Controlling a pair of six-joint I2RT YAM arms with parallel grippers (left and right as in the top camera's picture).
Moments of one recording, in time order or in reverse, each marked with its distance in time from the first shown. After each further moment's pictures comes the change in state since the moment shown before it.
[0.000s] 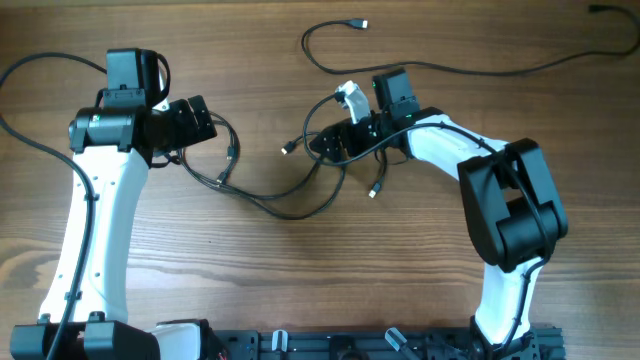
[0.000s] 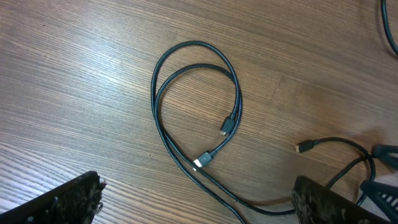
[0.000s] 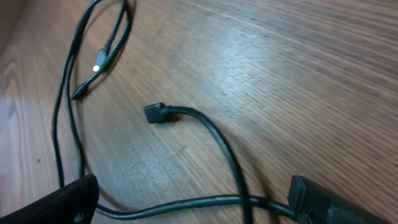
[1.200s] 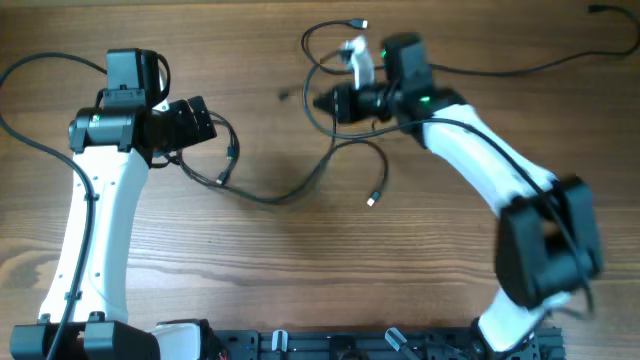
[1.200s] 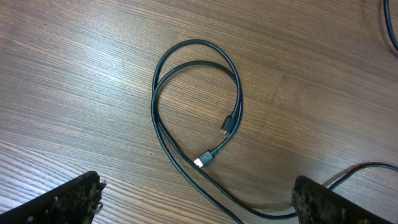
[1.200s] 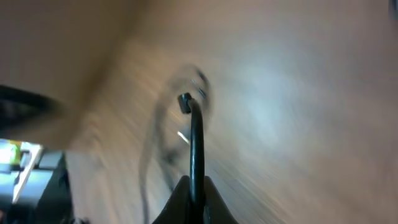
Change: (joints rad) left arm 0.000 0.000 0.000 -0.004 -0.004 0.000; right arm 0.004 -0.235 0.108 -0.022 -0.044 0.325
